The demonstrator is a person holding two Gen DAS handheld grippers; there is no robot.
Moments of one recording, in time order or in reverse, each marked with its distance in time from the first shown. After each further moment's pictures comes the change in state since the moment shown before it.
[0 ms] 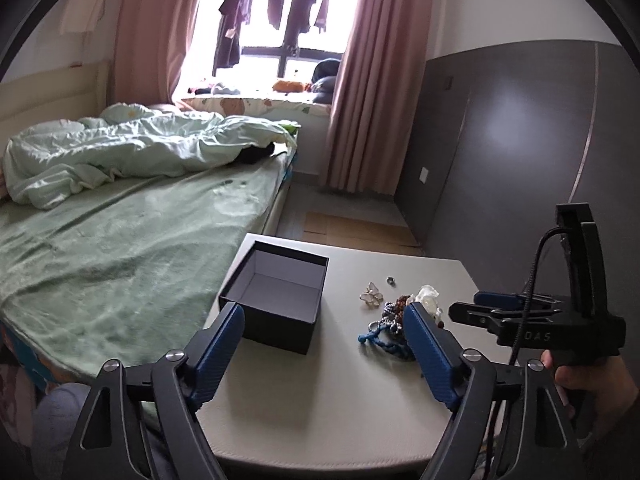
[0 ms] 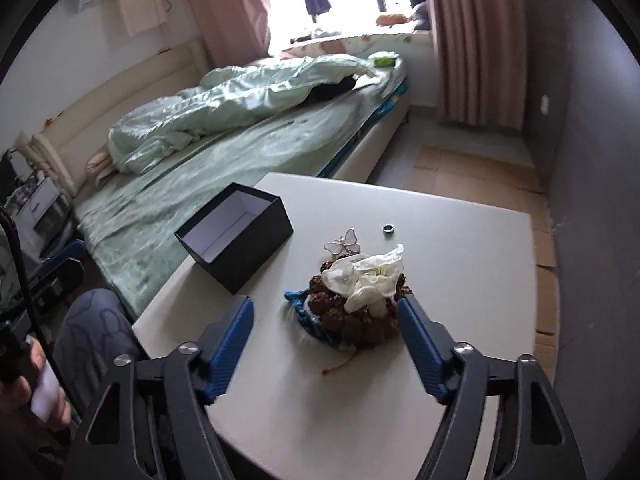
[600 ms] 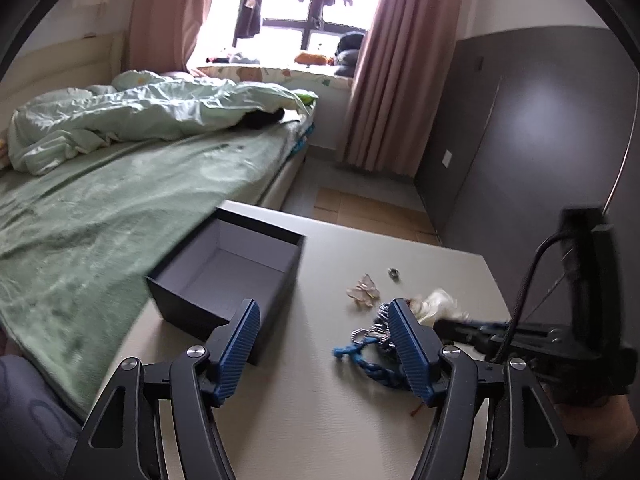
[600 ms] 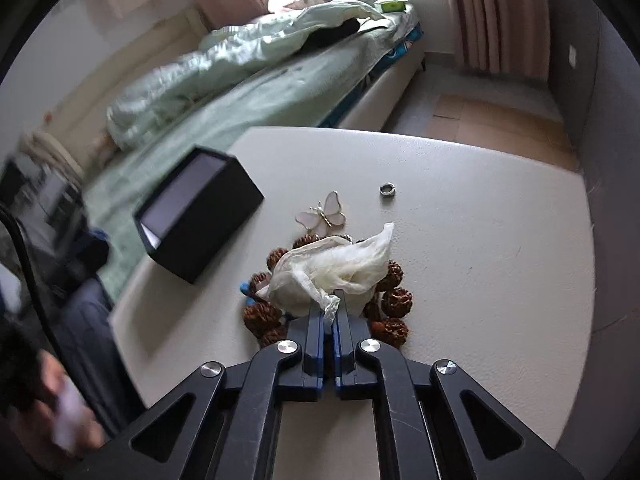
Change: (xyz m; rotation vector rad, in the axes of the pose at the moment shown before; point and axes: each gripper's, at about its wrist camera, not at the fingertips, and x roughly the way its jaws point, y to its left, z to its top) left arm 0.086 -0.047 -0.005 -0.066 0.089 0.063; right arm 0.074 -0.046 0.003 0.069 0.144 0.119
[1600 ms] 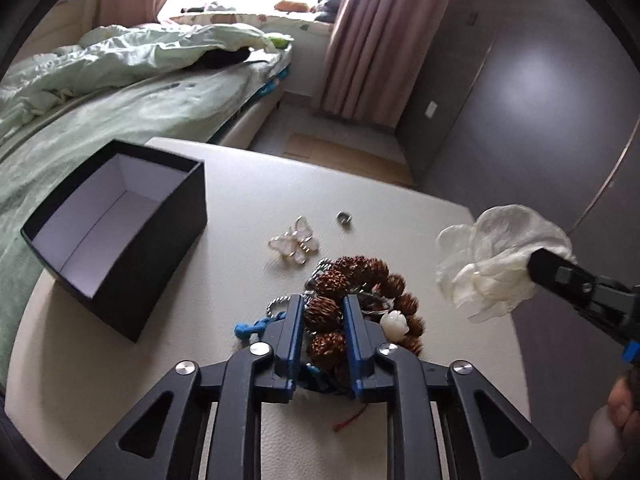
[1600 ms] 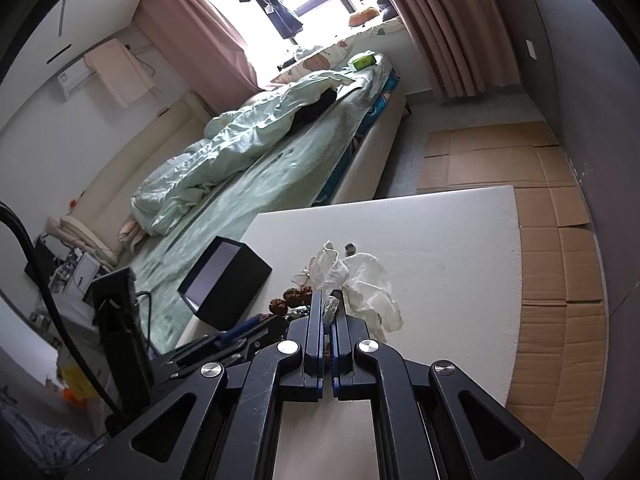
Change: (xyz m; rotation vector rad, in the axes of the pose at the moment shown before) left arm 0.065 -0.041 -0.012 -0.019 0.173 -0.097; right arm -0.075 -0.047 -0.009 0.152 -0.232 0.100
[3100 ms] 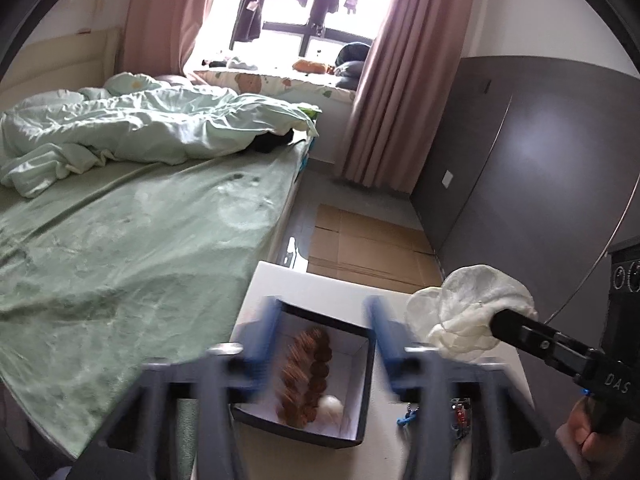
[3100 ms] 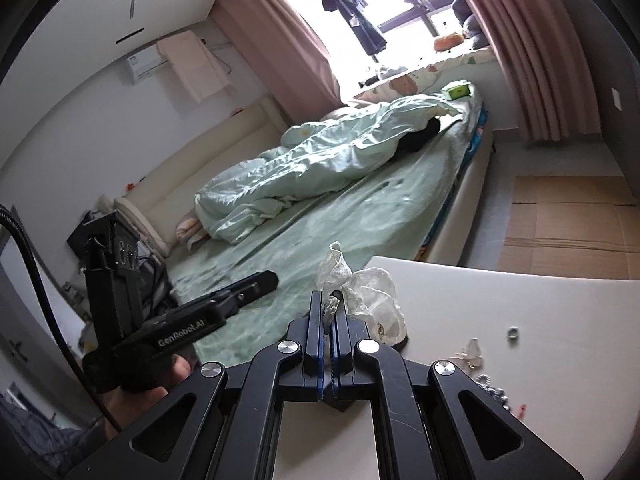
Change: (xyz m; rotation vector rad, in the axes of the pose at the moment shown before) left arm -0.093 0.120 0.087 -0.002 -0.208 0.027; right arm 0.064 0.122 0.033 -0.164 -0.070 0.216
